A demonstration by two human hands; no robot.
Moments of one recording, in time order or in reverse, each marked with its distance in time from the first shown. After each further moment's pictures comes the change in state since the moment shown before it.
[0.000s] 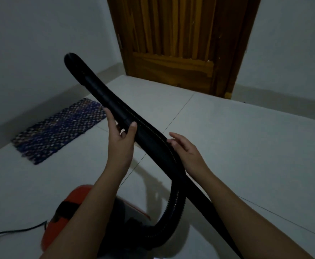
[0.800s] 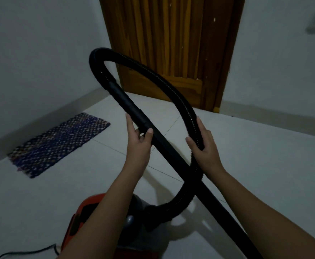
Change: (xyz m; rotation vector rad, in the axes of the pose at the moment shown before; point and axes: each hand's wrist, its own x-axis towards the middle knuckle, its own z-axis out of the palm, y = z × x) left_hand -0.015 0.040 0.049 -0.114 -0.110 -0.052; right_hand -0.007 -0.036 -0.062 -0.294 0.294 -0.300
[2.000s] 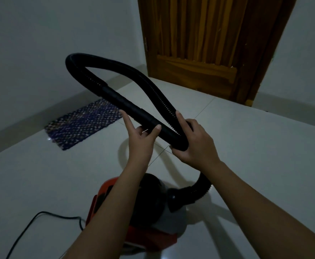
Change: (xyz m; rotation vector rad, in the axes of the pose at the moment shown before) left_hand -0.019 -0.016 -0.066 -0.007 0.203 -0.027; right_hand -0.011 -0.025 0.080 -0.544 -0.224 -0.462
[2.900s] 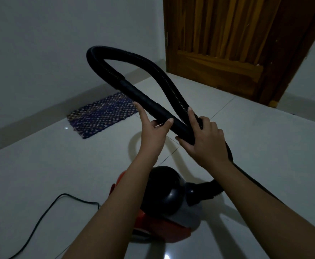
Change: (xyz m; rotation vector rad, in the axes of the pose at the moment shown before) left_hand 0.007 0.003 -0.030 0.000 0.015 -0.068; right_hand 0.004 -0.033 0.023 -0.237 -0.007 0.084
